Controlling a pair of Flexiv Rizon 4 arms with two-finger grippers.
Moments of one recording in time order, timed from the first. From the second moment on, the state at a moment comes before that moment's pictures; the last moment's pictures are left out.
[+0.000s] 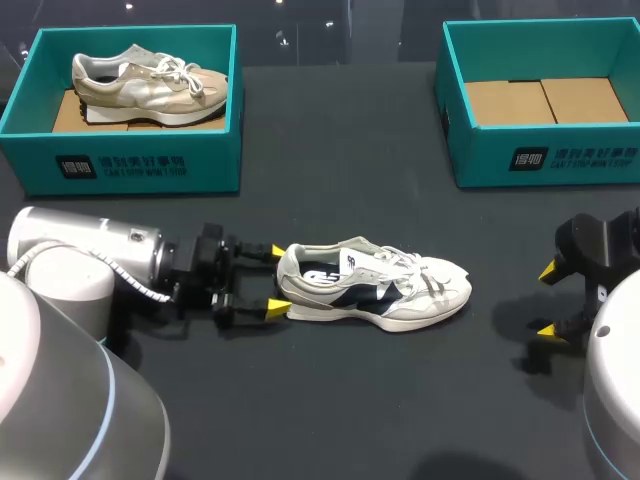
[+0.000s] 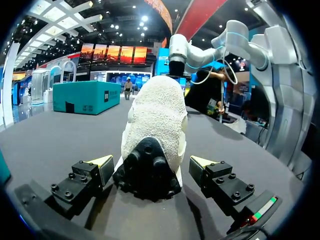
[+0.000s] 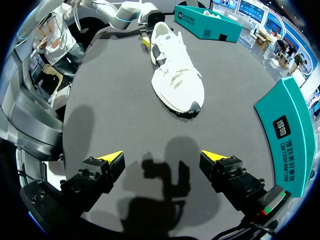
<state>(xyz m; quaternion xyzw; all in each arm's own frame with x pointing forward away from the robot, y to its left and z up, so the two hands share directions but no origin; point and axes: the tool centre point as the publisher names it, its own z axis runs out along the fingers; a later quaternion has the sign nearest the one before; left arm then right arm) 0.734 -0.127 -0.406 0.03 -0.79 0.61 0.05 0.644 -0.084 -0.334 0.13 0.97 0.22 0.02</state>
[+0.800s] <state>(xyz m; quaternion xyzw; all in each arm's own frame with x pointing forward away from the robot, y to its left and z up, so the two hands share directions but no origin) 0.736 -0.161 -0.406 0.01 -0.79 0.61 0.06 0.644 -0.084 -0.334 0.13 0.97 0.22 0.02</state>
